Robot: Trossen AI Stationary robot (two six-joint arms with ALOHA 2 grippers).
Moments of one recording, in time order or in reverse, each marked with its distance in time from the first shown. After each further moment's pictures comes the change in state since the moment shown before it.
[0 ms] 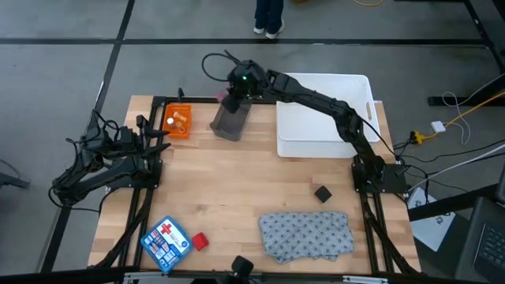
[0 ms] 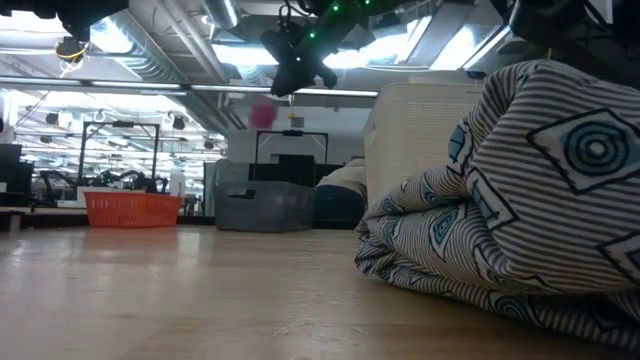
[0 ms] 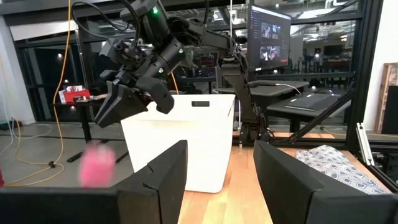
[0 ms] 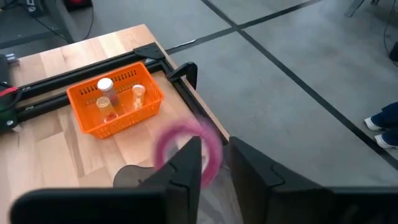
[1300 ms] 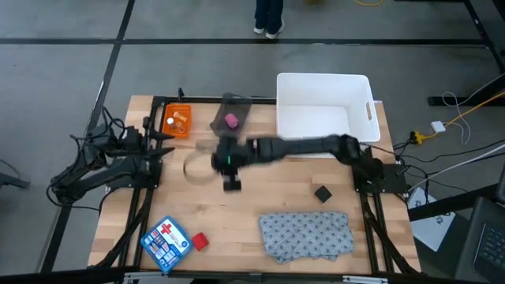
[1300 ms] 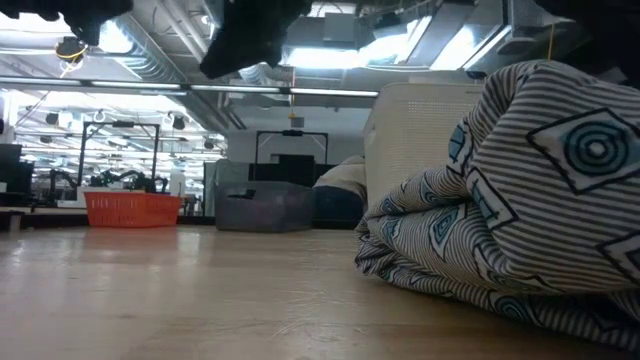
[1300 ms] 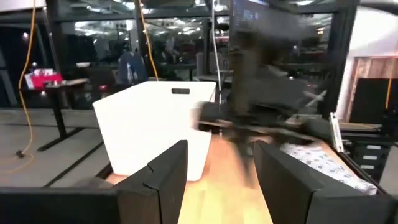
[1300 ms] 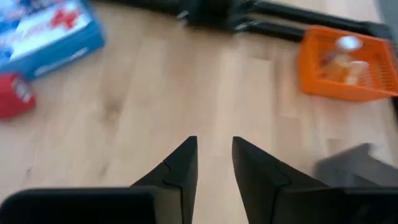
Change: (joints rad) left arm 0.000 0.074 -0.001 0.001 0.092 -0.023; right arm 0.437 0.002 -0.177 -0.023 -0.118 -0.207
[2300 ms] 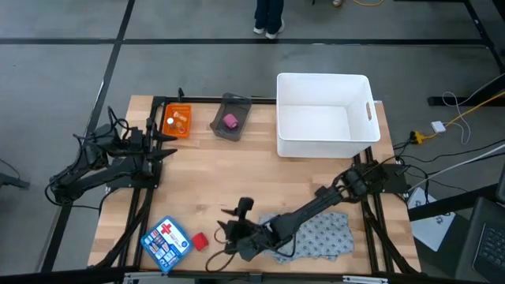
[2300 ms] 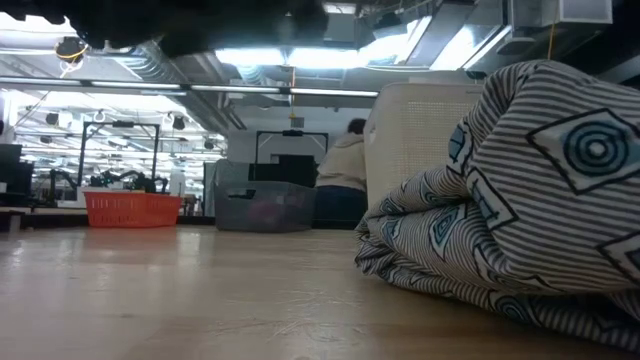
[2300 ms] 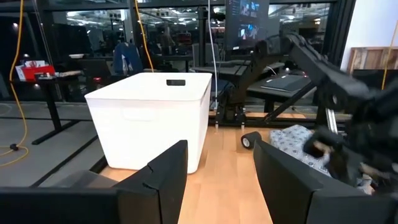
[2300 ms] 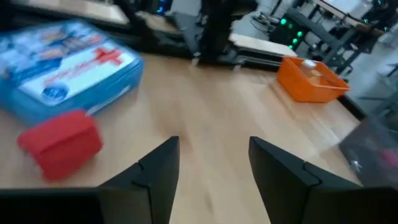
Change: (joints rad) left arm 0.000 0.043 0.000 0.003 0.014 0.000; right arm 0.454 0.103 -0.373 0.685 0.807 0.285
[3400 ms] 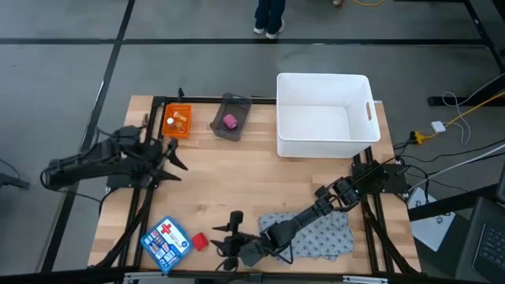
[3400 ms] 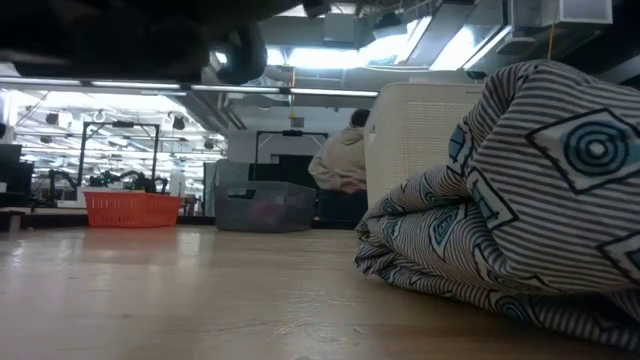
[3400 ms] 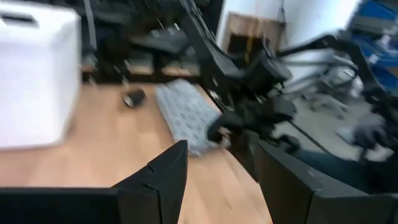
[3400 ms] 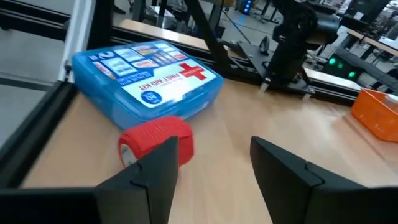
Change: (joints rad) left arm -0.200 0.180 -0.038 0.079 0.342 -0.098; right arm 0.028 0.139 0.001 0.371 -0.157 -0.179
